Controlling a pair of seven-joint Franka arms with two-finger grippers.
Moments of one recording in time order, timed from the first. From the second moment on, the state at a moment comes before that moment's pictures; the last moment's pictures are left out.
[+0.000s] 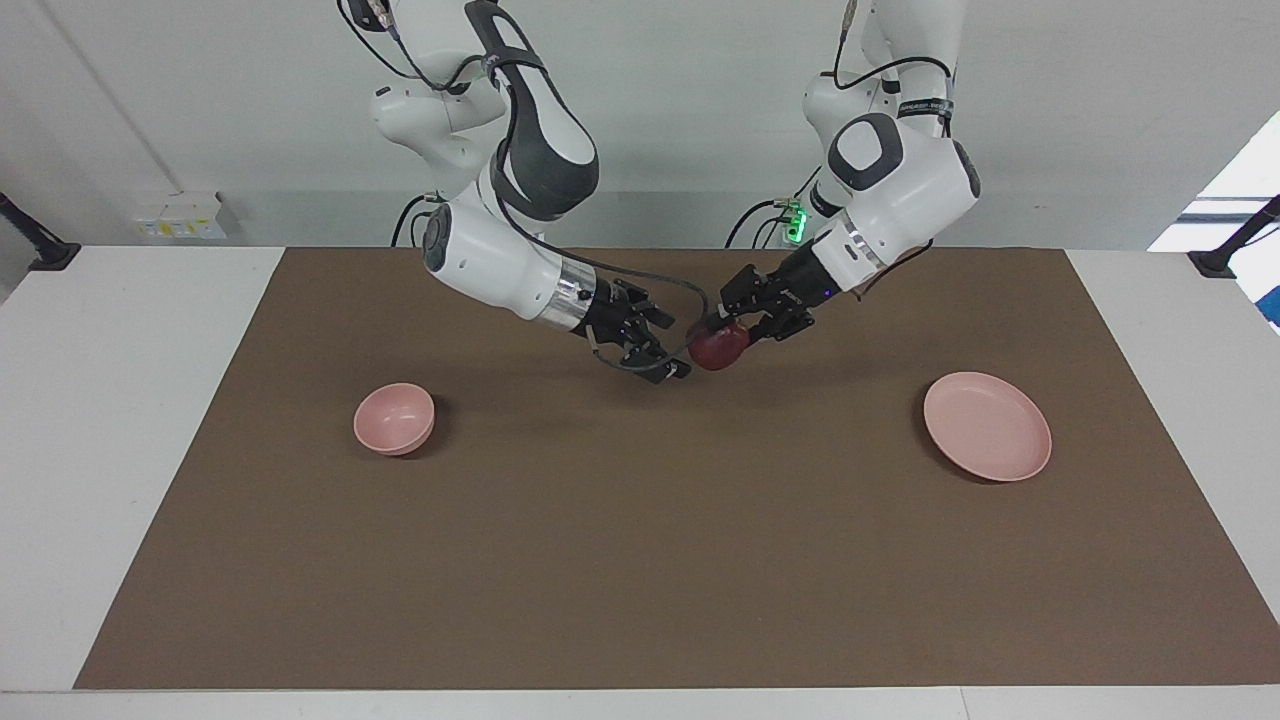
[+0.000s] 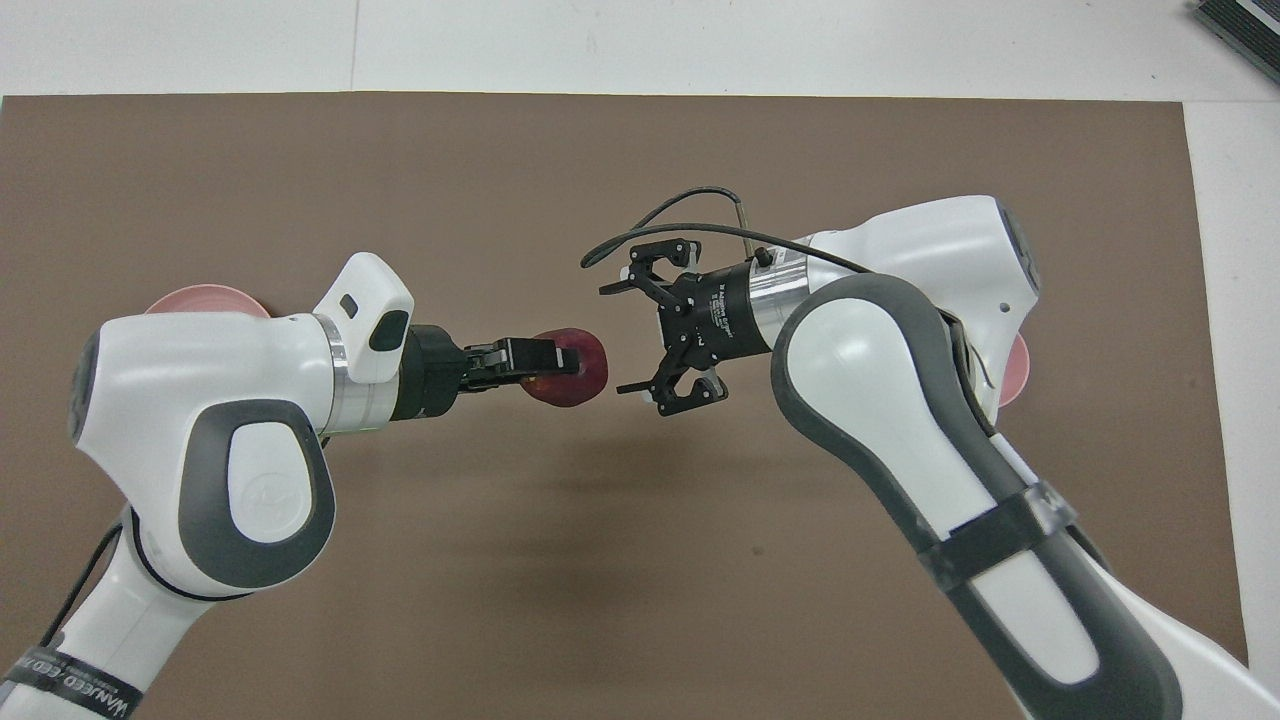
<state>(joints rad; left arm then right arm) -0.51 -0.04 0.07 -2.11 -0.95 2.33 0.09 0.44 0.27 -0.04 -1.75 1.02 2.09 1.24</state>
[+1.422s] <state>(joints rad) -0.52 -0.04 0.06 -2.11 -0.95 2.36 0.04 0.52 0.24 -0.05 -1.81 1.04 2.19 1.24</state>
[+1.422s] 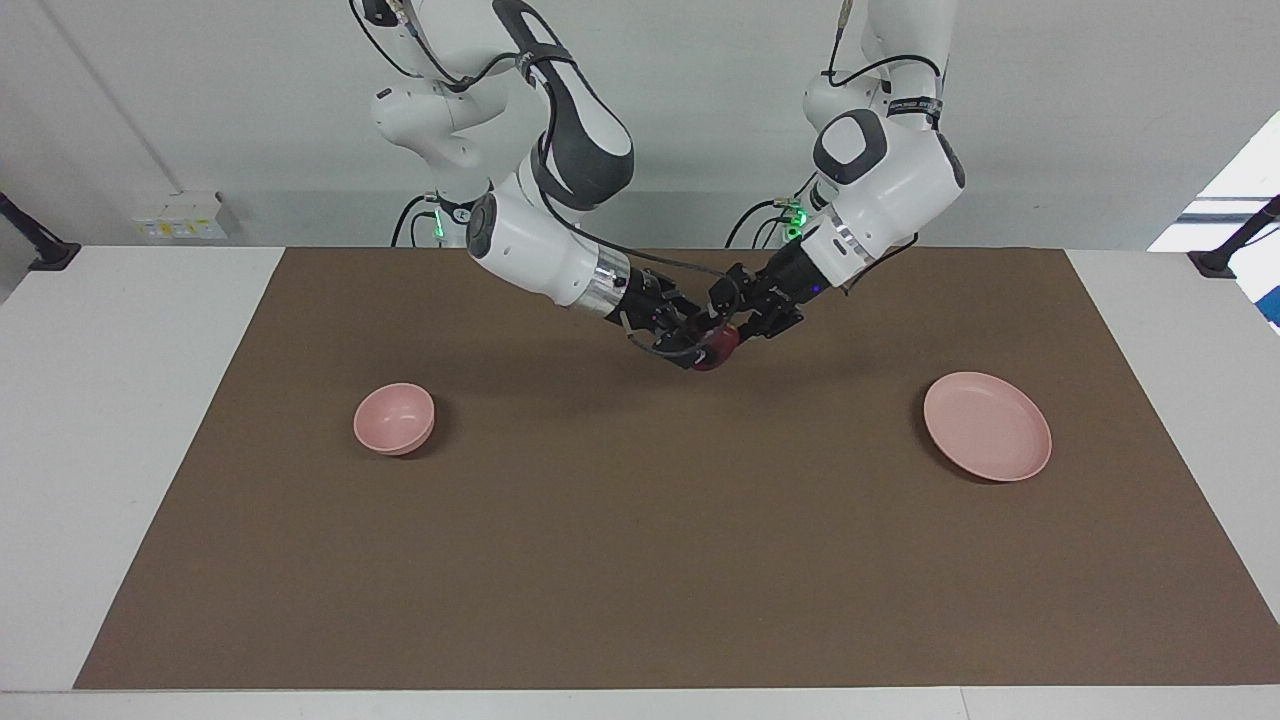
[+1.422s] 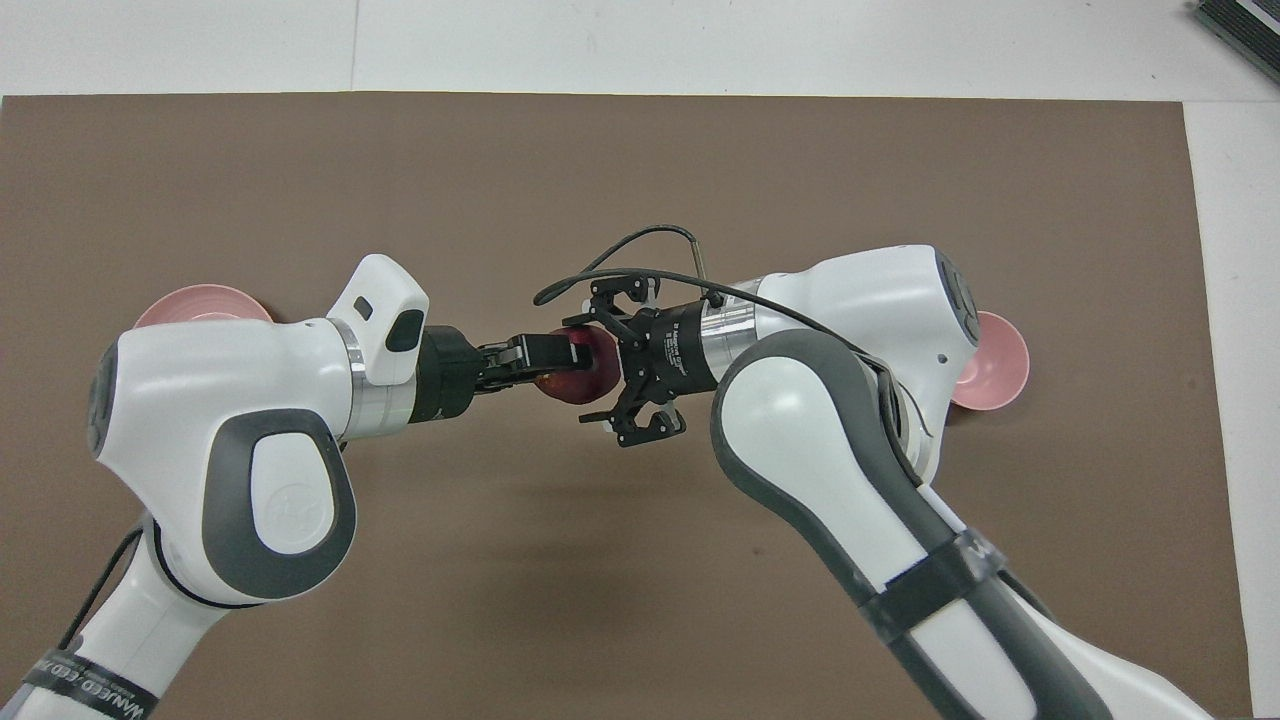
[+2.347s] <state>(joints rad) -0.52 -0.04 0.06 -2.10 -0.95 2.36 0.02 0.52 0.24 -0.05 -1.81 1.03 2.19 1.21</state>
